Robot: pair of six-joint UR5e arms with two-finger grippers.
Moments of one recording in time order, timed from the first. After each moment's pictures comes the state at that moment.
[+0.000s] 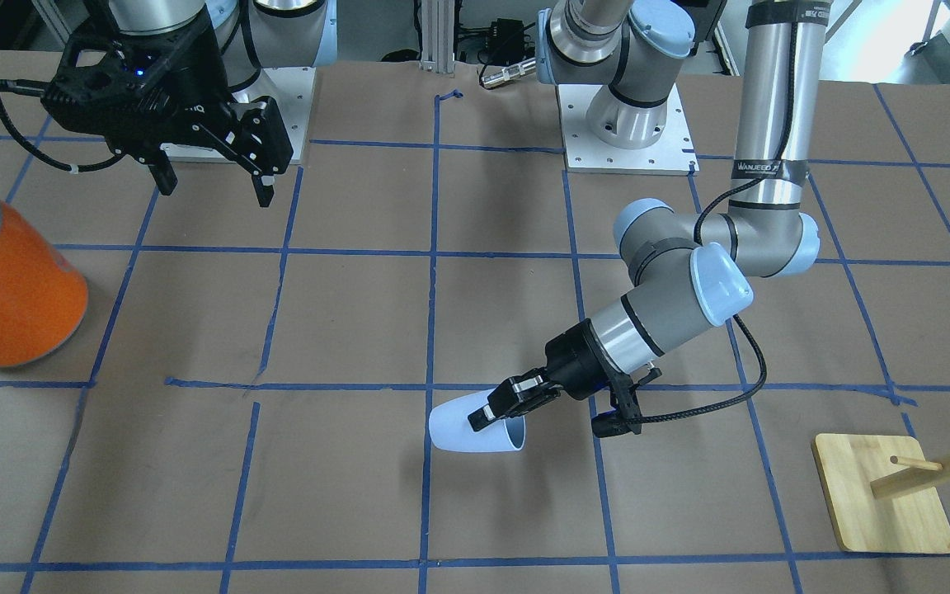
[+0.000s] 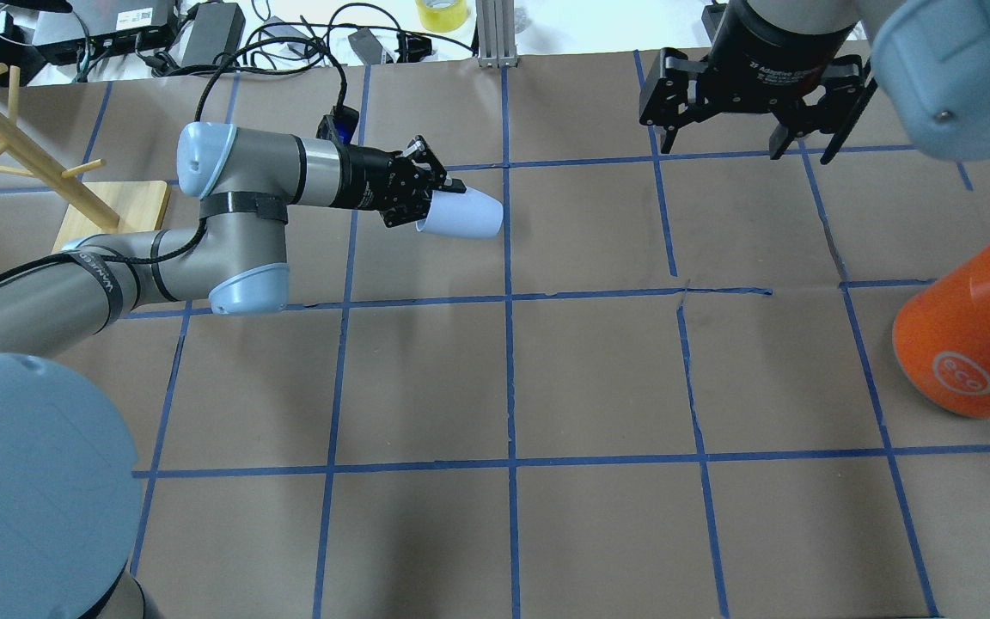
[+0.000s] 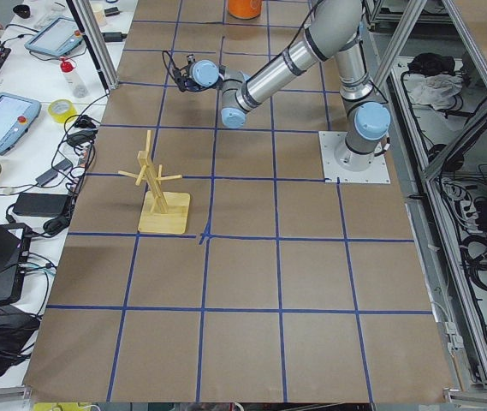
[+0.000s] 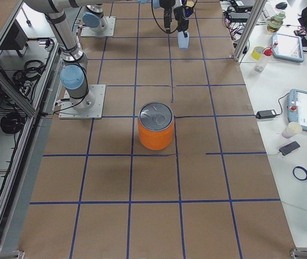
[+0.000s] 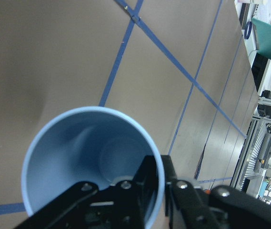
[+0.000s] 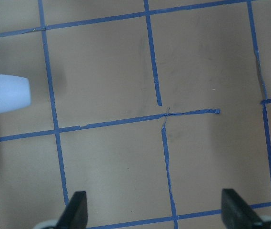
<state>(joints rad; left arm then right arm) -1.53 -2.06 -1.86 -0.39 0.72 -0.63 1.68 -1.58 1.50 -1.64 -1.60 0.23</state>
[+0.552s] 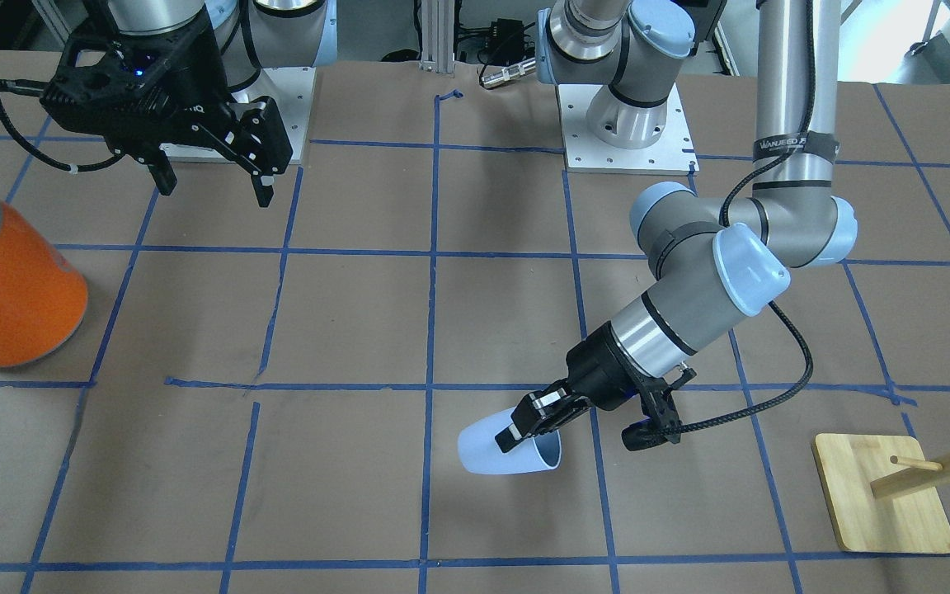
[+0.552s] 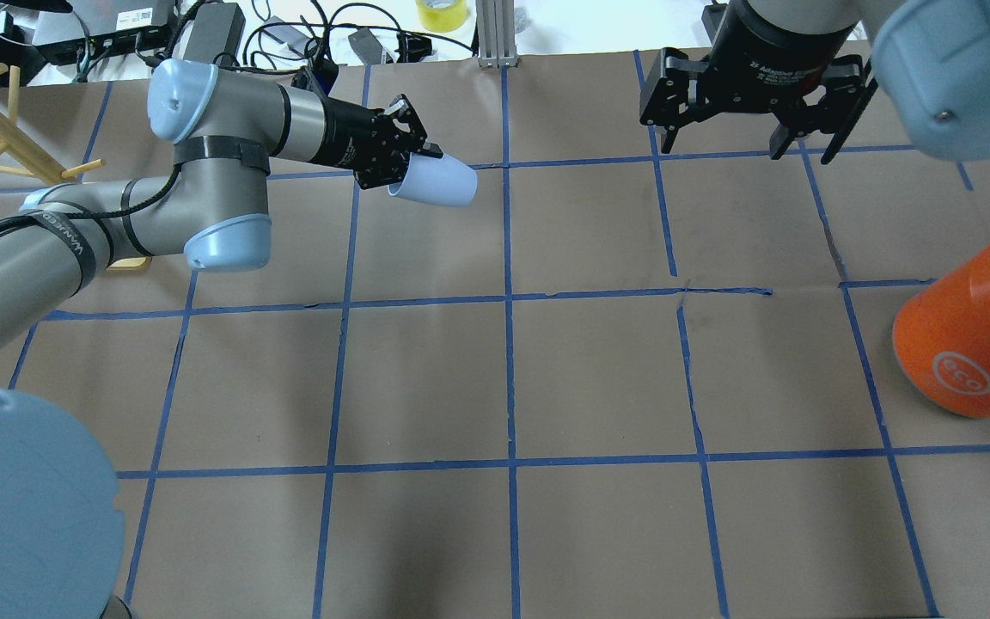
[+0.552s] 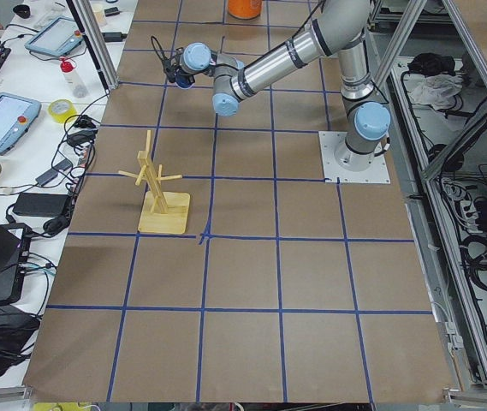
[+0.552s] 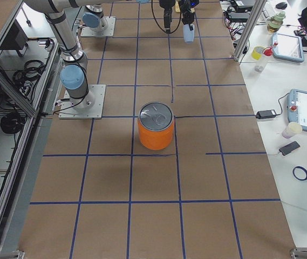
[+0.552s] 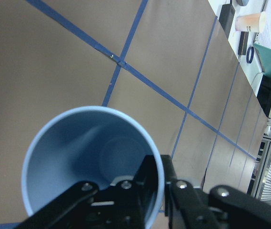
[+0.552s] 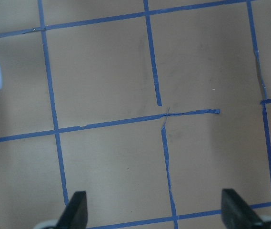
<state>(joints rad) -1.53 -2.01 -1.75 -0.56 0.88 -0.58 1.67 -1.58 1.50 -1.64 -1.60 0.23</state>
